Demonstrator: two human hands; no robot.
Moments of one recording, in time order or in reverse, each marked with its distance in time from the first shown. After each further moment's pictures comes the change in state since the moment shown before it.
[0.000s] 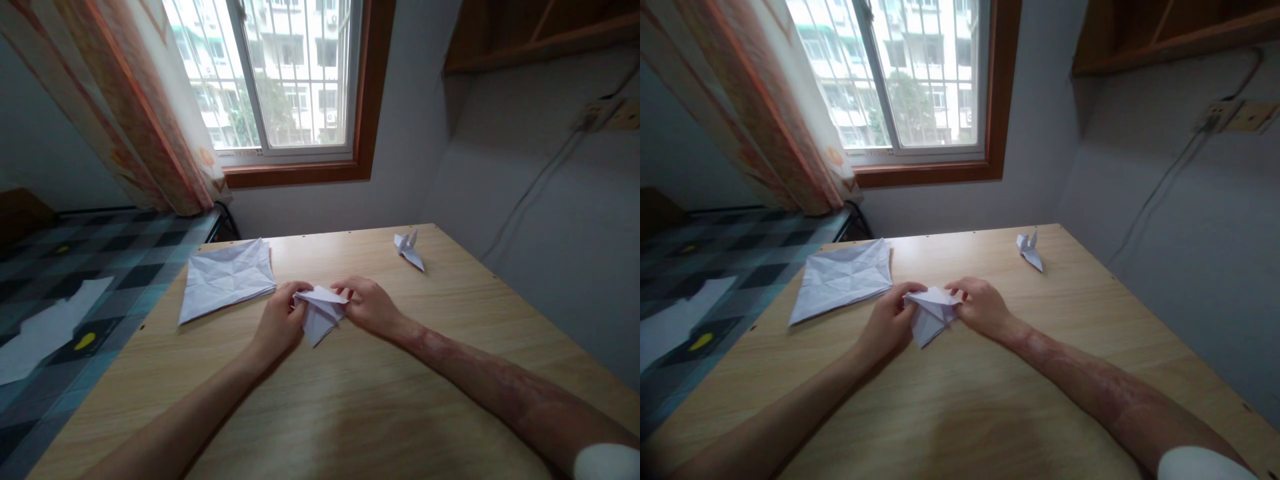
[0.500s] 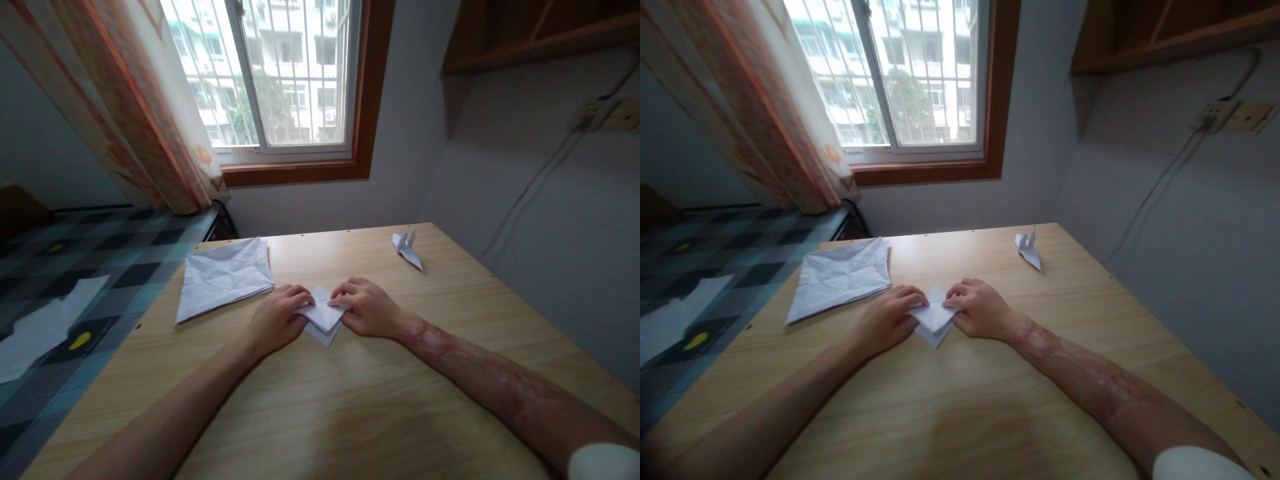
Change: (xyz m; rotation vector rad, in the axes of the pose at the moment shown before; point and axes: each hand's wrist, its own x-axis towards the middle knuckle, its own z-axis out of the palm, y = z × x) left_hand 0.007 -0.016 -0.019 0.334 -0.300 0.409; right_hand -0.002 0.001 -0.015 -0.226 -0.215 -0.349
